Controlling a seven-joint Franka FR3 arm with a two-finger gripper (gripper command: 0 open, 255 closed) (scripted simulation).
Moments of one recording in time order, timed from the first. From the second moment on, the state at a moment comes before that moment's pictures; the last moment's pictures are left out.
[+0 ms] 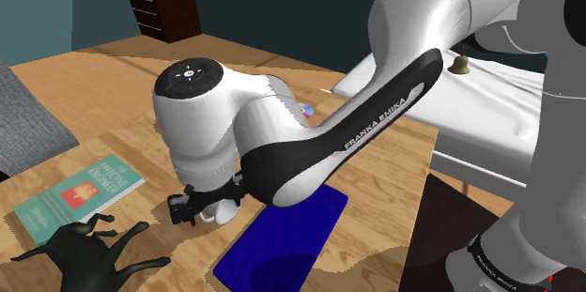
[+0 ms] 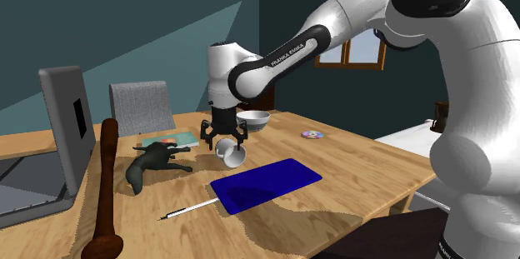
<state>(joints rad) -0.06 0.45 1.04 -1.92 -0.66 2.19 1.42</state>
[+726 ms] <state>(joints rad) -0.14 0.54 1.04 -1.94 -0.49 2.36 1.57</state>
